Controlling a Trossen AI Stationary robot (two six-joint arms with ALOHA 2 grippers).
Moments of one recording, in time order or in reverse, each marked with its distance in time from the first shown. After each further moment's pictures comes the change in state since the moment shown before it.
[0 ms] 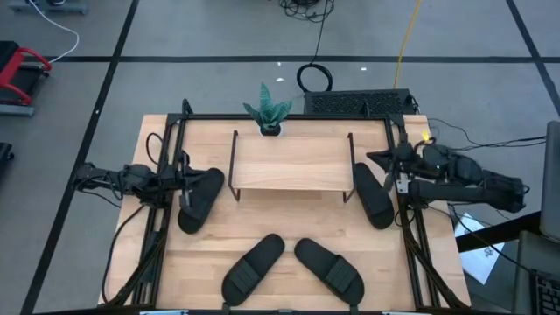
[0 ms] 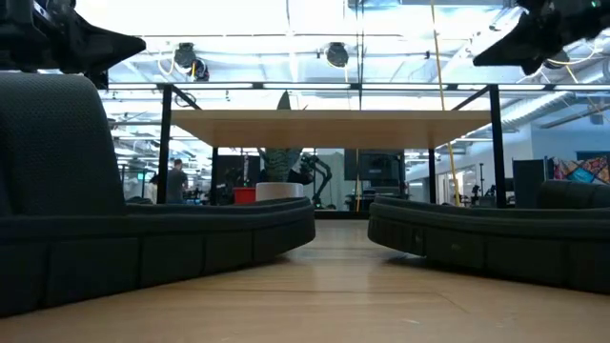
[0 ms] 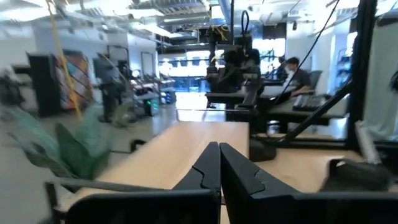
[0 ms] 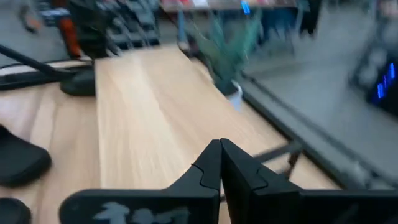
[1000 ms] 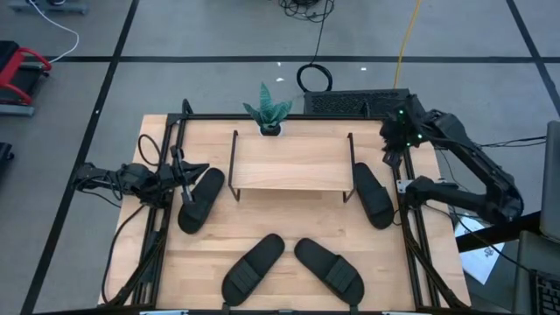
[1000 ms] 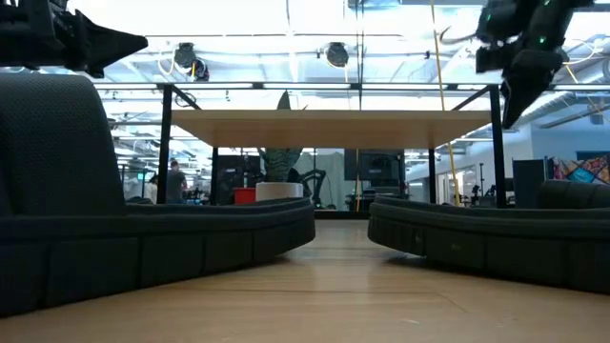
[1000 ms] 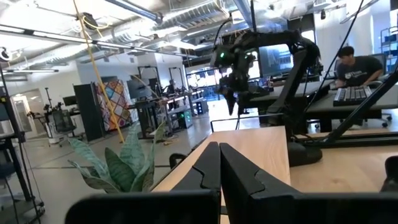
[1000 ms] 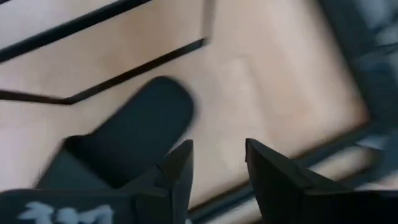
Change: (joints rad) left arm 0.000 0.000 0.000 0.053 -0.087 0.155; right arm -0.796 0.604 0.351 -0.630 -0.420 -0.599
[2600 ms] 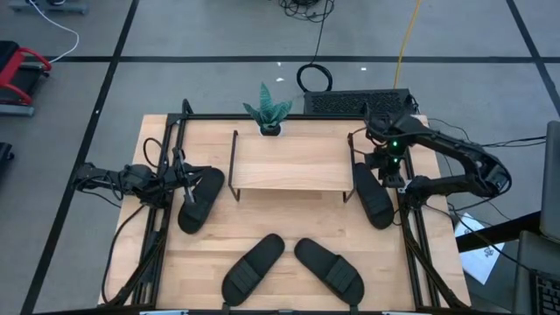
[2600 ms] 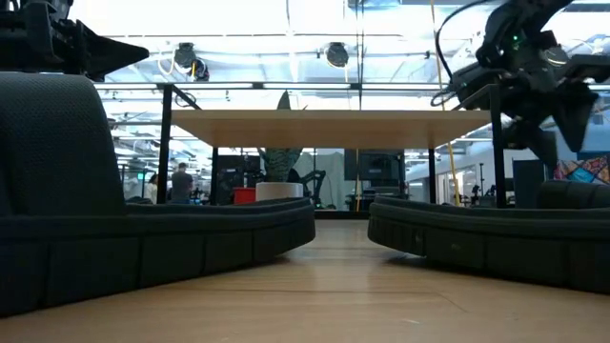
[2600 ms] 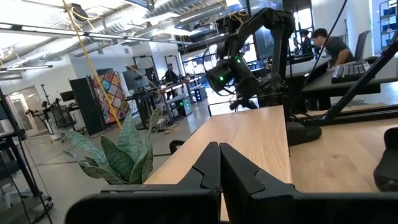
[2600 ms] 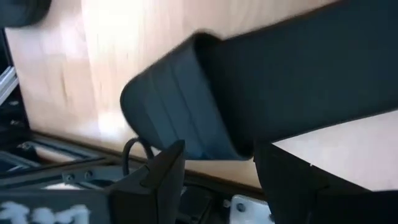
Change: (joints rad) left arm 0.000 0.000 0.000 -0.080 0.003 0.019; right arm 0.172 0.278 -0.145 -0.222 -0.171 -0.329
